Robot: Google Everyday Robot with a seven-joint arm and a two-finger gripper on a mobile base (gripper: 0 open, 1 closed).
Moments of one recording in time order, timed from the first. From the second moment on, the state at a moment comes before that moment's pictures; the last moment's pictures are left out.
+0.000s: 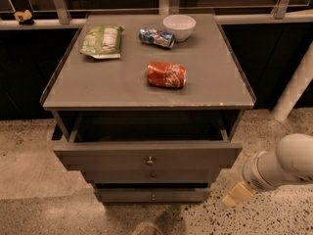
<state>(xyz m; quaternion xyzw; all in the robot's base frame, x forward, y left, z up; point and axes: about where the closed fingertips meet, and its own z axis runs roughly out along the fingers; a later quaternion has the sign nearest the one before) 0.426 -0.256 0.622 -0.41 0.89 0.06 0.19</state>
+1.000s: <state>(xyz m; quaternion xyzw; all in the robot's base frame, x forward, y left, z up) 0.436 -0.232 0.635 -0.50 0.84 0.03 0.19</state>
